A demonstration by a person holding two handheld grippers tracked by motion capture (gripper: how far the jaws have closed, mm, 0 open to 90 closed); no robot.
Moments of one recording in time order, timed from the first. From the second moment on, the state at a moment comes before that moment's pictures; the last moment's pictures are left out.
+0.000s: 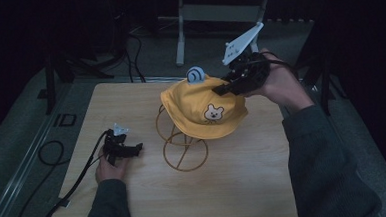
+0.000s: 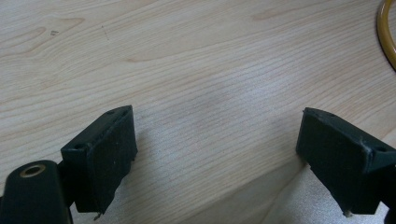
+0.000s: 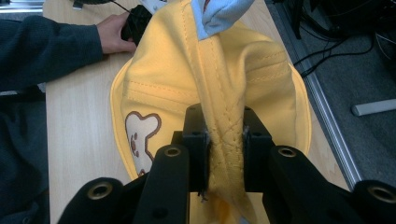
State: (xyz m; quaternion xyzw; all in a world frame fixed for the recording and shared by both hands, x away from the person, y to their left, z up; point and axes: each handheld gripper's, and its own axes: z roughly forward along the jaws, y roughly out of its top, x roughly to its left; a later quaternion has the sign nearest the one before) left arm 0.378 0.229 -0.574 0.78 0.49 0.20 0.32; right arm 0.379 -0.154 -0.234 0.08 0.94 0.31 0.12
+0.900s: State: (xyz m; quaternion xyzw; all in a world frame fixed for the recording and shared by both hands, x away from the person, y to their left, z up) left arm 0.378 0.229 -0.574 0.78 0.49 0.20 0.32; right arm 0.395 -0.114 -0.244 0.06 0.95 0.29 0.10
